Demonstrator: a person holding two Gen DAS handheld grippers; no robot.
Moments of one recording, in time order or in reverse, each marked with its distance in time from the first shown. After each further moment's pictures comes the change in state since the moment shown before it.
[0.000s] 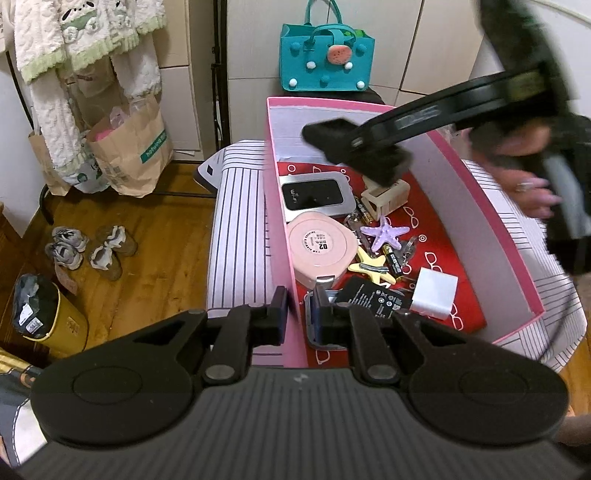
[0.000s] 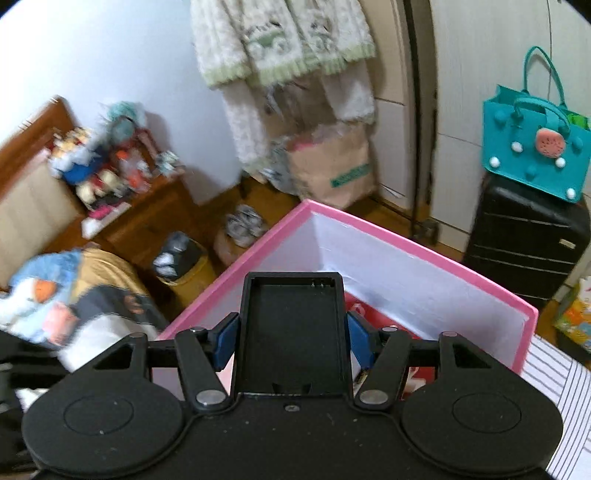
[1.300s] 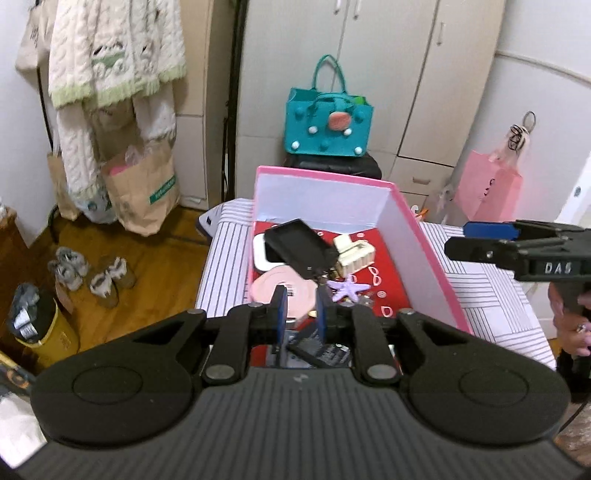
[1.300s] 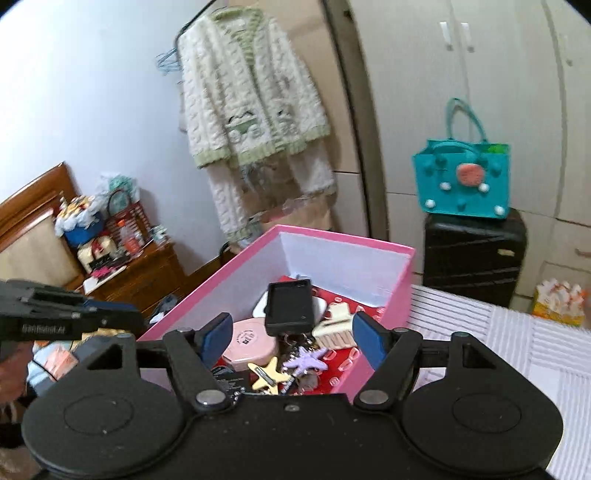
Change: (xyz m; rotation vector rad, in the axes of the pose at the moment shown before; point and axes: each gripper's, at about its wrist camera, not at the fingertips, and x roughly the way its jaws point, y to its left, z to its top) left arm -0.058 -0.041 -0.011 -0.068 -0.219 0.019; right arm -0.147 0.000 -0.114 0.089 -0.318 -0.068
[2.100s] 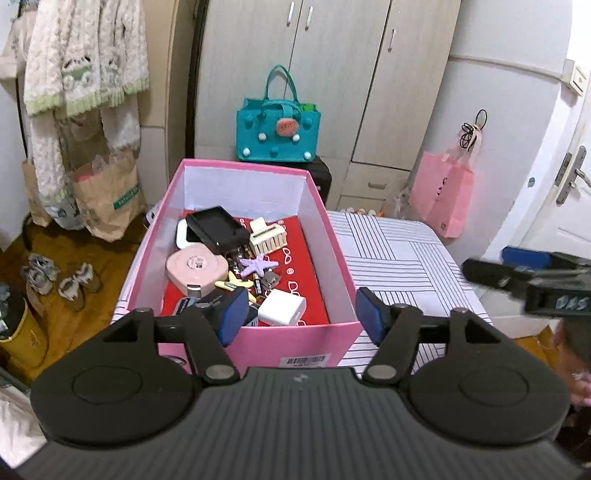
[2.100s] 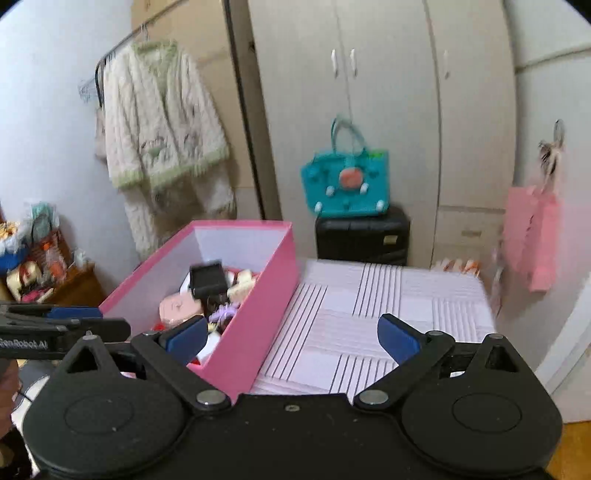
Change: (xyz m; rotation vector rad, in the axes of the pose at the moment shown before) left arm -0.039 -0.086 -0.052 0.012 -0.065 -0.081; right arm -0.119 0.022 -0.073 0.093 -0.128 -0.331
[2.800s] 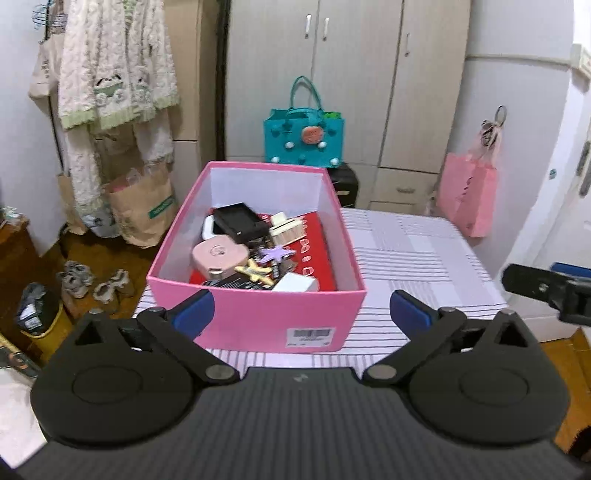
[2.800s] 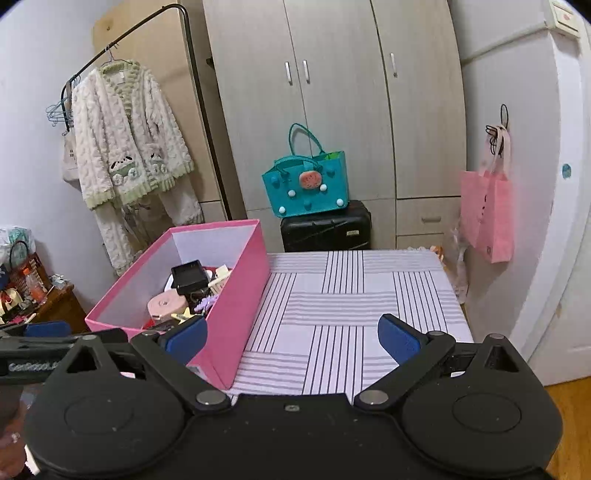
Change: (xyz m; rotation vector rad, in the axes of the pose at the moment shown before) left arm -0.025 -0.033 -0.030 0.015 -0.025 0.141; right arm -0.050 0.005 -0.038 0.080 0.000 -0.120
